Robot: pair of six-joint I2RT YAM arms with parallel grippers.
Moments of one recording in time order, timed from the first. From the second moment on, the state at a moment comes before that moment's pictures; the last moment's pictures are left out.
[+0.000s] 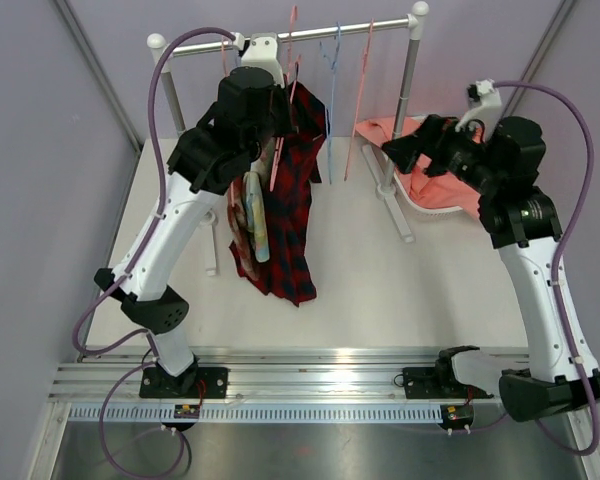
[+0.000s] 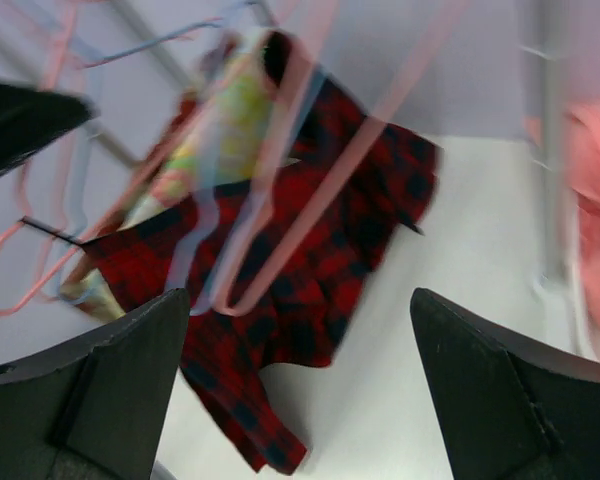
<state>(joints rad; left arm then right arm) -0.70 1.77 2.35 -0.84 -0.42 -0.30 0.07 1.14 1.44 -0.42 -0.46 0.40</state>
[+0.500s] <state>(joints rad) -0.77 1.75 2.39 -0.83 -0.44 -0.32 0.82 1.25 1.70 -0.52 -0.07 0.32</state>
